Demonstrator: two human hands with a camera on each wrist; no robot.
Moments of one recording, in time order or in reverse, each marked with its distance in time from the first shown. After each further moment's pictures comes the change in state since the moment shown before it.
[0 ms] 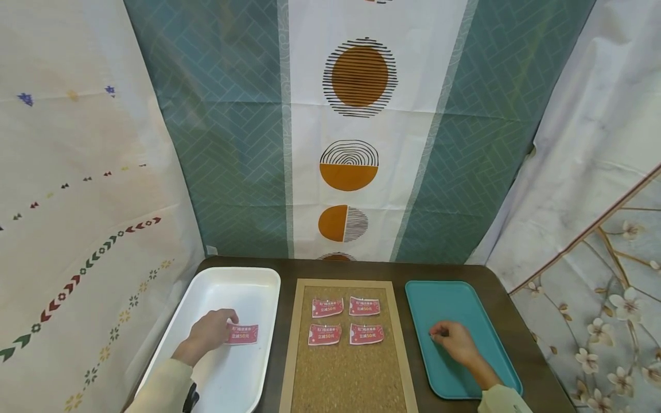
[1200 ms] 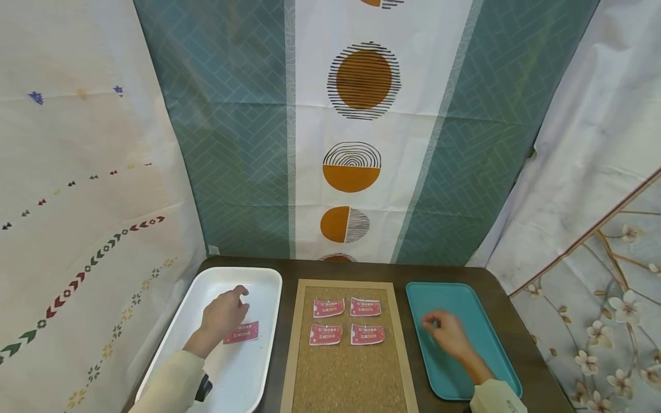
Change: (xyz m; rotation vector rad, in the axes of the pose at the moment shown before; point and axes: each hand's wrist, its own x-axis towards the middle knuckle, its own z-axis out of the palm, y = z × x) left_hand 0.012 0.032 -0.013 -0.045 0.220 0.071; right_hand 0.010 -0.036 0.002 -0.040 0.149 -0.174
